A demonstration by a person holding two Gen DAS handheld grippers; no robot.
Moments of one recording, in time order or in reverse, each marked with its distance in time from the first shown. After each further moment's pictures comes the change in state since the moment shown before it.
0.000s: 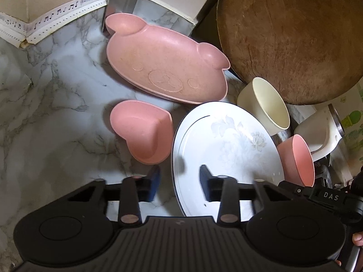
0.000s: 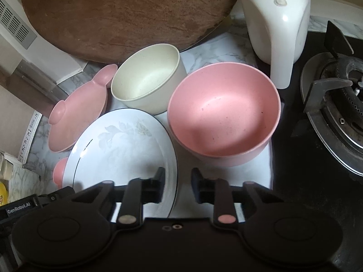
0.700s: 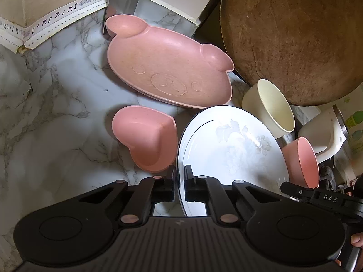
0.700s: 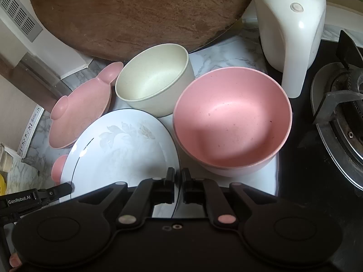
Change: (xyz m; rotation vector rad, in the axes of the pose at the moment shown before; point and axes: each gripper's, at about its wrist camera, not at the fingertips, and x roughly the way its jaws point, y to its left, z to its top) left arm 0.005 0.001 0.007 0.015 -0.002 0.021; right arm 0.007 0.005 0.003 -0.065 -0.015 -0.002
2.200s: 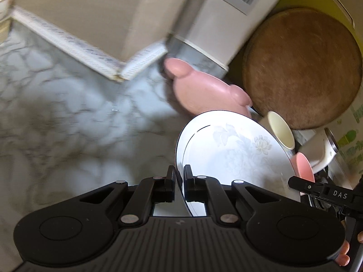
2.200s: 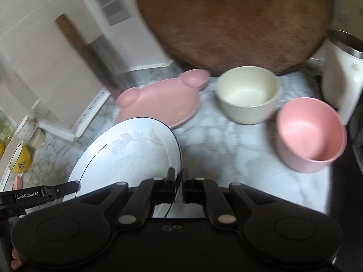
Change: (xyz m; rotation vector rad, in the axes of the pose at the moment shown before) left arm -0.109 0.085 -0.018 -0.052 -0.155 0.018; right arm -0.036 0.118 -0.033 -0.196 -0.076 0.124
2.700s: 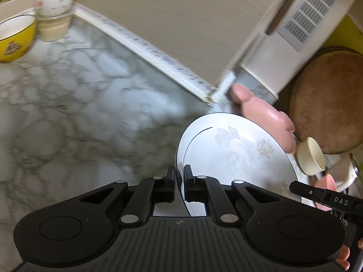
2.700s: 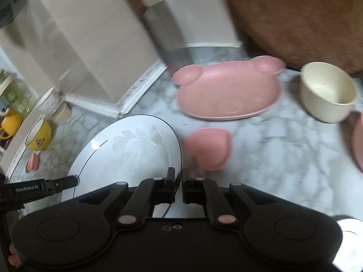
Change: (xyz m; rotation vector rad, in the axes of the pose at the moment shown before) left arm -0.046 0.100 0.006 -0.097 -0.068 0.130; right arm 0.056 0.089 -0.017 -0.123 0.059 0.105
